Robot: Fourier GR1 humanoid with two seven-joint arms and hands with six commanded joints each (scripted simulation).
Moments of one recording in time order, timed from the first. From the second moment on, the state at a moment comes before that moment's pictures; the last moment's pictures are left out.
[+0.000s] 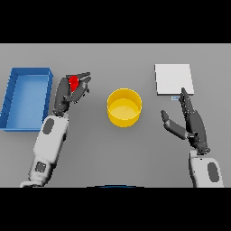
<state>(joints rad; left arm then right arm) -0.52 -0.01 0.06 -0.99 -0.17 0.13 -0.20 0.02 -0.10 0.04 -1.63 0.11 0.02 -0.05</state>
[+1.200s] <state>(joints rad) -0.80 0.27 -0.49 -1.05 -0.68 -0.09 0.14 0.04 -0.10 0.06 -1.64 0.15 0.02 -0.06</state>
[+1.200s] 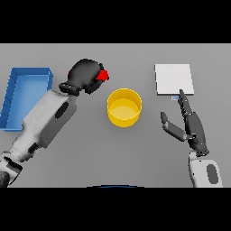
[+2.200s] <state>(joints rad) -1.20 0.26 -0.99 -0.84 -0.95 -0.42 0.09 0.04 -0.07 0.04 -1.64 0.08 0.03 -0.03</state>
